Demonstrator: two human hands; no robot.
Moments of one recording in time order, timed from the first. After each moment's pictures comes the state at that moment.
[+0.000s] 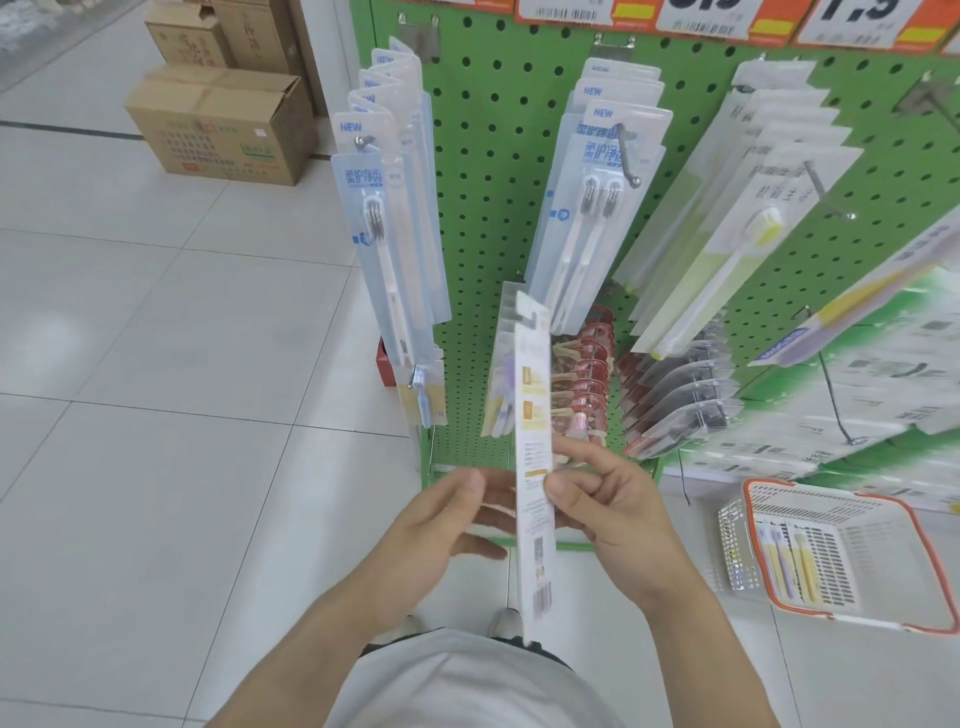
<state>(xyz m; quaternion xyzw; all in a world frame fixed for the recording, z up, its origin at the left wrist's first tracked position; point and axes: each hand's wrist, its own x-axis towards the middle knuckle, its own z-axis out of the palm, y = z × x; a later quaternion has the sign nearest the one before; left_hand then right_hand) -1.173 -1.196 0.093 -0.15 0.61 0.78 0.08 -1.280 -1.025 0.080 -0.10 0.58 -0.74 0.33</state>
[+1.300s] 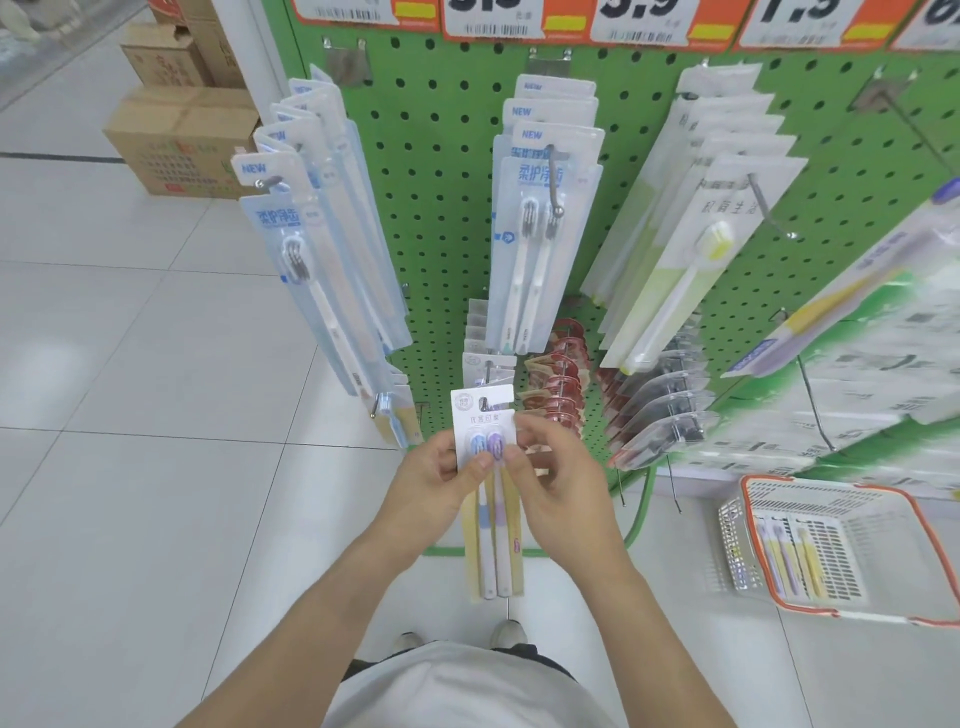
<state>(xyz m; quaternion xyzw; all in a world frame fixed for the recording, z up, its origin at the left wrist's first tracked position) -1.254 -1.198 0.058 -0.22 0.68 0.70 0.00 -1.312 -1.051 0.063 -0.16 0.79 -0.58 0.11</state>
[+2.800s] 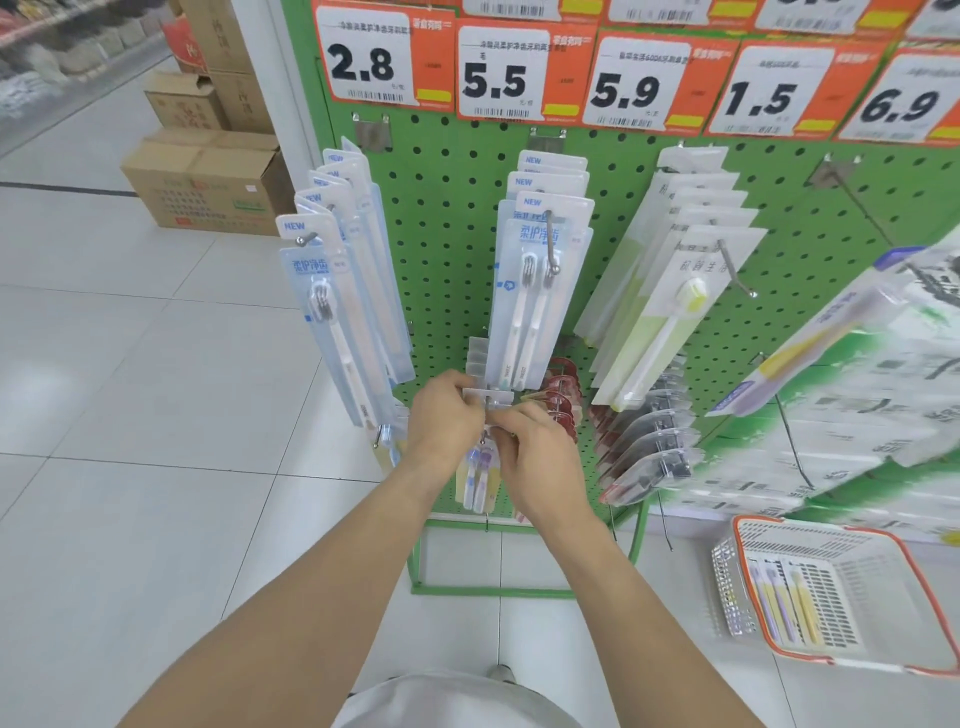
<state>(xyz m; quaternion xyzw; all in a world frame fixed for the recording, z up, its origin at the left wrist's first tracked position) -1.348 -1.217 0.088 -0.33 0.83 0.44 -0.08 -1.364 -1.090 0.062 -0.30 0.89 -0.35 -0.02</state>
